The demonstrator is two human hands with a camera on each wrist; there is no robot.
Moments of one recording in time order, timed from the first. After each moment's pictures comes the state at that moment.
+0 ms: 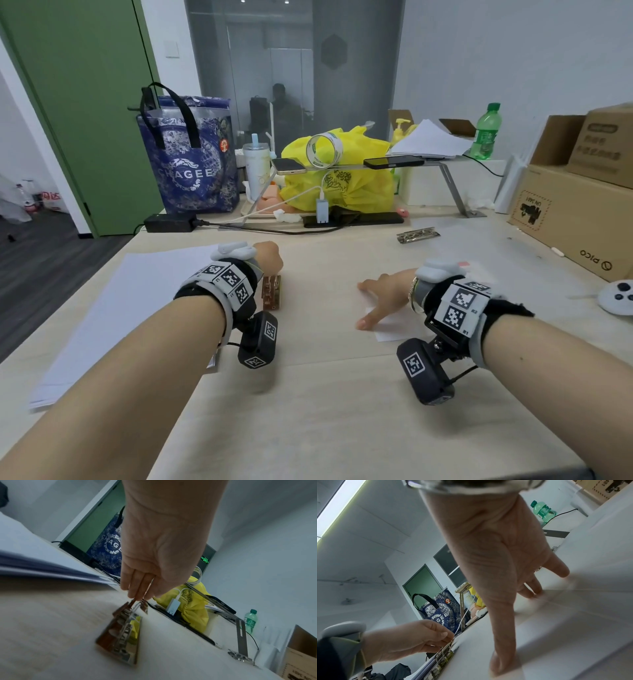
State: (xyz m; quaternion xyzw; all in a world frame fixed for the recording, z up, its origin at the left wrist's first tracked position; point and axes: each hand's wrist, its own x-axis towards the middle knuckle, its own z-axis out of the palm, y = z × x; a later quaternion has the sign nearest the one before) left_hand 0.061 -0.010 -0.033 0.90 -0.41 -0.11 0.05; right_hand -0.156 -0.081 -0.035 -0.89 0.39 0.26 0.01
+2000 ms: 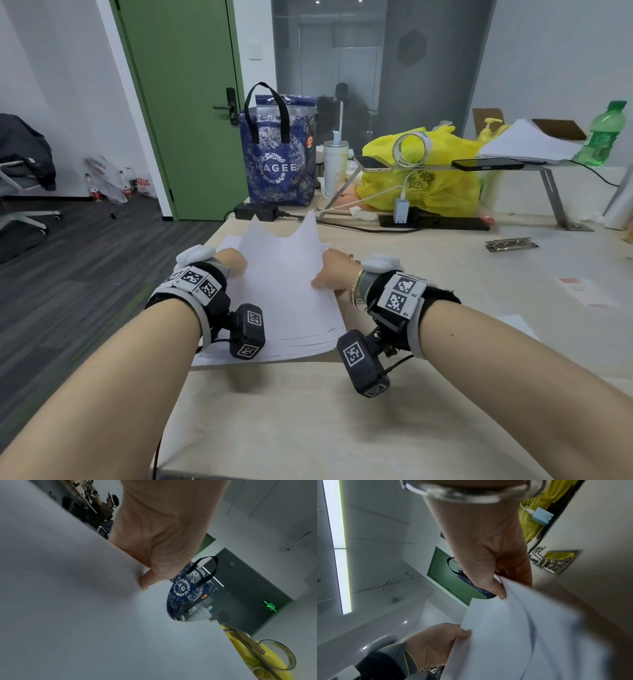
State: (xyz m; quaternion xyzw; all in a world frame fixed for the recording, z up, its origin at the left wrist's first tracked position) left_hand 0.182 0.142 -0.025 0.96 -0.20 -0.16 0.10; right_hand 0.028 0.032 -0.035 -0.92 0.32 -0.01 0.23
